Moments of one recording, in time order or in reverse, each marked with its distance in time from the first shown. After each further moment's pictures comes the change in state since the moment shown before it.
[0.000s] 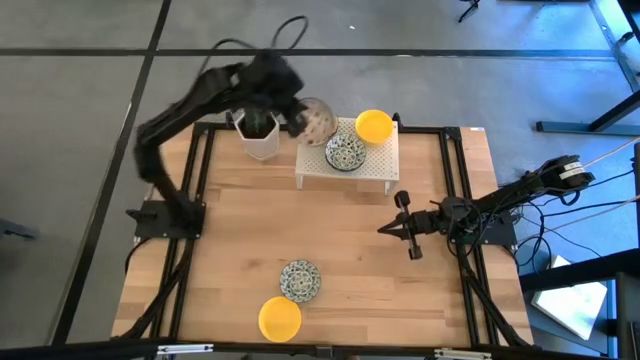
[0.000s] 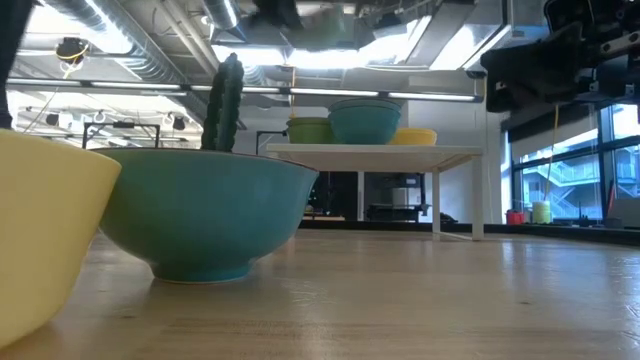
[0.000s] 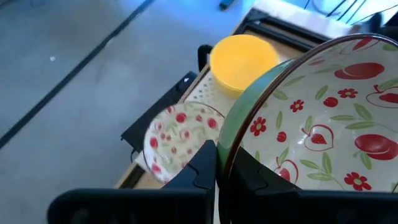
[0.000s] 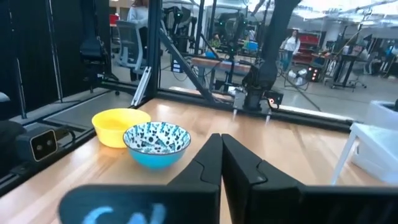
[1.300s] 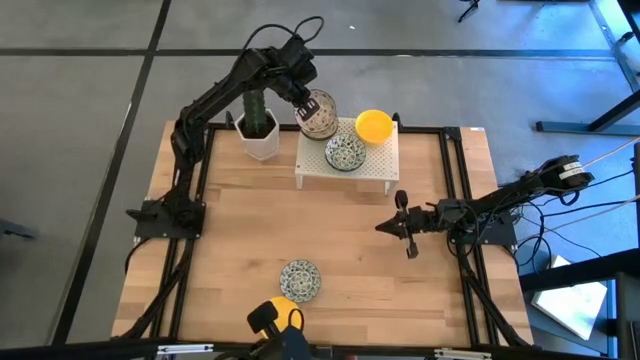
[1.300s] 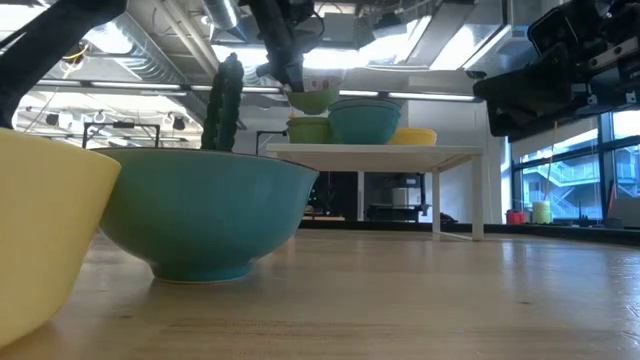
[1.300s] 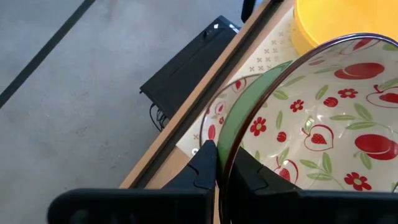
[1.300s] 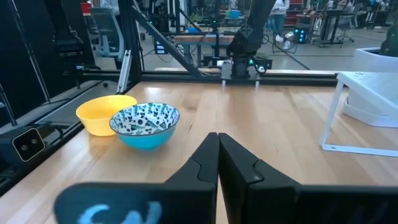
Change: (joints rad) left arm 0.172 0.322 0.247 -0.177 0.043 0.074; right arm 0.000 0.007 0.000 -0.088 0.078 0.157
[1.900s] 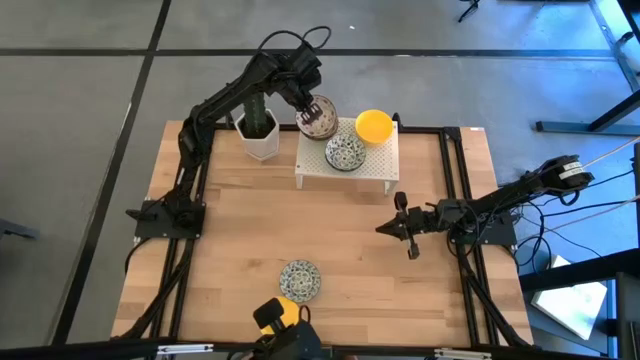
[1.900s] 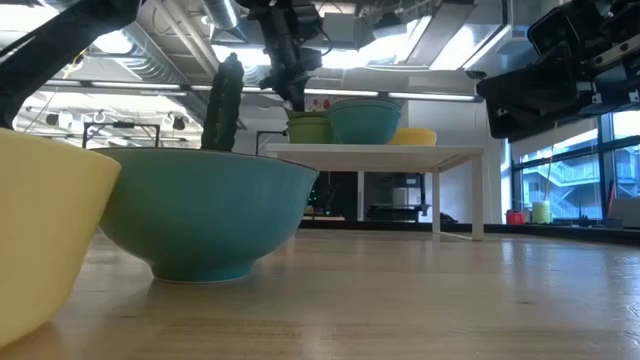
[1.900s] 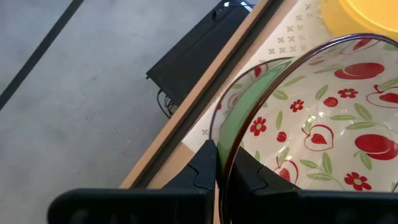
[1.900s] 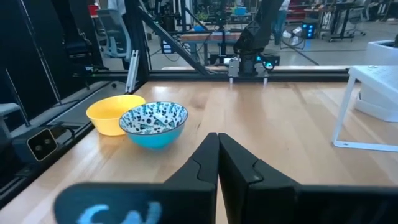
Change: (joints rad) left arm -0.006 0.067 -0.002 -0.010 -0.046 0.011; right arm 0.000 0.000 0.000 -0.006 -0.028 0.032
